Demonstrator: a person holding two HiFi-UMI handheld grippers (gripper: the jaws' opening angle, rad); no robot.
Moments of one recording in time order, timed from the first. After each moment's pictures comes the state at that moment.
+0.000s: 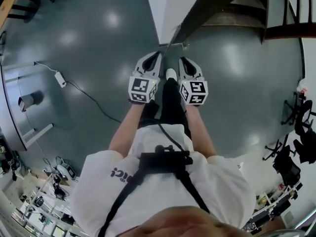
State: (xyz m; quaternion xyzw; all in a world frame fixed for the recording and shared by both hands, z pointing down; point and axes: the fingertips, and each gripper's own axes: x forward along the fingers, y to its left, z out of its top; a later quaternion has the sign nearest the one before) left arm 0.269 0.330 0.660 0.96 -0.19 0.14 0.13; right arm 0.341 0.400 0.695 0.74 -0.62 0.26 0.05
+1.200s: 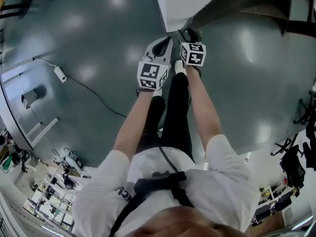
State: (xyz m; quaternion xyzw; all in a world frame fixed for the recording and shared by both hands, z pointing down) left arm 0.345 0.267 0.842 0.96 -0.18 0.18 0.15; right arm 0.425 0.267 0.984 0.73 -0.57 0.36 0.07
